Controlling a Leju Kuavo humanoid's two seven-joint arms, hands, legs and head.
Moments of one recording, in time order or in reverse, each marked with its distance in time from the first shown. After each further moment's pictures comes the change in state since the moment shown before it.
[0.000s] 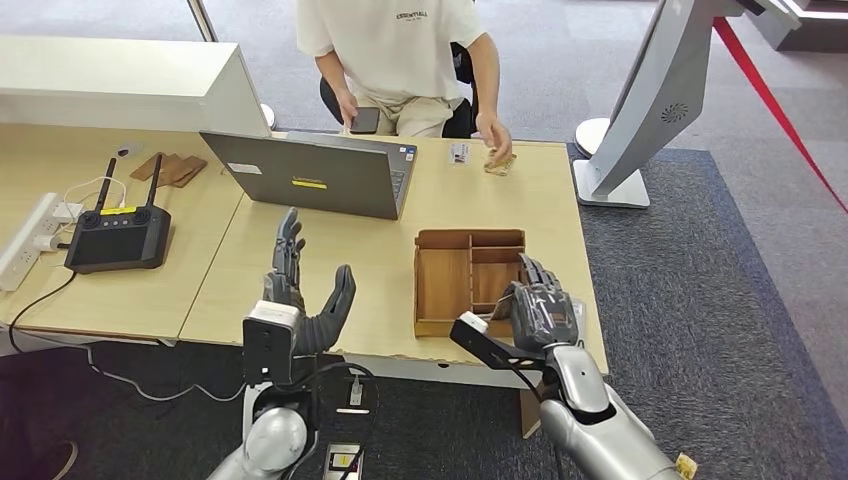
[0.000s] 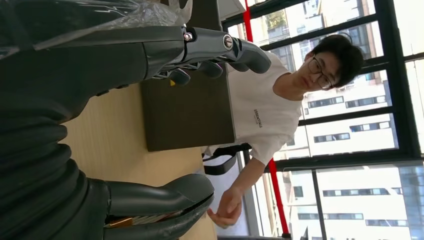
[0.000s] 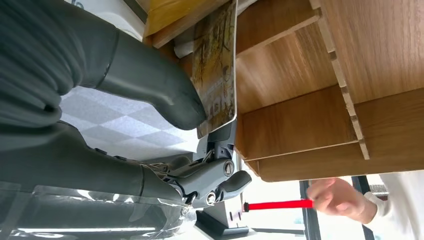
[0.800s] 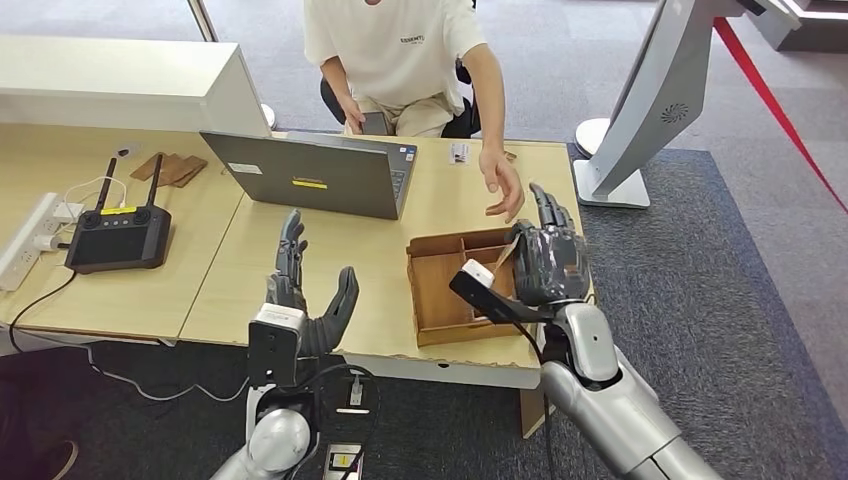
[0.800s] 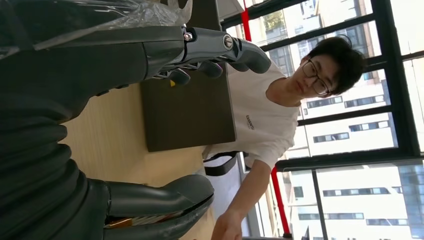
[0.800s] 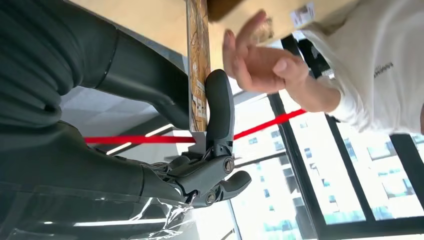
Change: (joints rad) left arm 0.001 -0.008 -0.002 0.016 -0.013 0.000 -0.012; right arm -0.103 0.001 -0.028 -0.154 0.021 -0.114 0.004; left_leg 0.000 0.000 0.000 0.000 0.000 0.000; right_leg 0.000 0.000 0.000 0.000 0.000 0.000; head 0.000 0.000
